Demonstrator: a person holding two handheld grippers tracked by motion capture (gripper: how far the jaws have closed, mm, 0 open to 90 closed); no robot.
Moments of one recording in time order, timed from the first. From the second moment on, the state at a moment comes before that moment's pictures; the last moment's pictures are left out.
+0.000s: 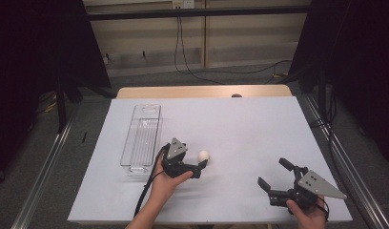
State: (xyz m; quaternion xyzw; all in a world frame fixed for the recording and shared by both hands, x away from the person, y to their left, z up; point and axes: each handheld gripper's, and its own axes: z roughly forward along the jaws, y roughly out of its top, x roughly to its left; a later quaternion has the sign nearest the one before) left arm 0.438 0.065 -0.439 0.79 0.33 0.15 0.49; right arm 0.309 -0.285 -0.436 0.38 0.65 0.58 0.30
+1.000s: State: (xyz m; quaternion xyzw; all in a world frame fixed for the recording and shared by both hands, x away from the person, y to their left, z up) left arm 0.445 0.059 -0.443 0.80 0.34 0.14 0.48; right arm 0.310 -0.284 -0.437 0.38 0.65 0.58 0.30
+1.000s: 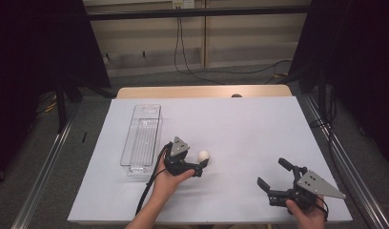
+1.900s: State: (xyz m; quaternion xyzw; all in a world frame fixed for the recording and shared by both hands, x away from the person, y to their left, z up) left arm 0.453 0.051 -0.446 0.81 0.34 0.13 0.45; right arm 0.310 -0.284 -0.436 0.38 0.65 0.58 0.30
